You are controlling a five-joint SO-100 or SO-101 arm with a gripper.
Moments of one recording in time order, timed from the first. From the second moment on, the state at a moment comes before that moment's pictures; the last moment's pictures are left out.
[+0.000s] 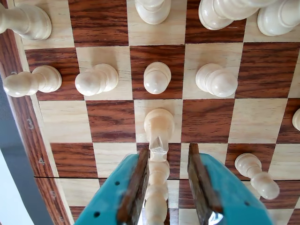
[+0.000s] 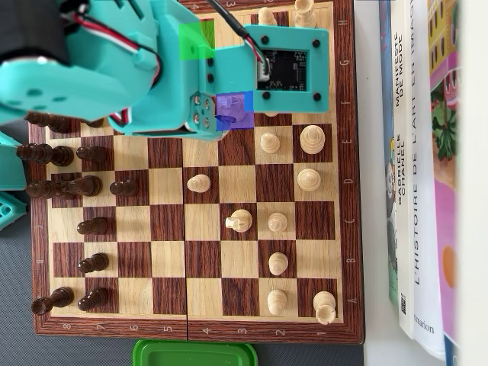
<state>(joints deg) -13.1 78.8 82.7 70.0 105.2</state>
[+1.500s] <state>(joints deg) -13.0 74.4 79.0 70.0 105.3</state>
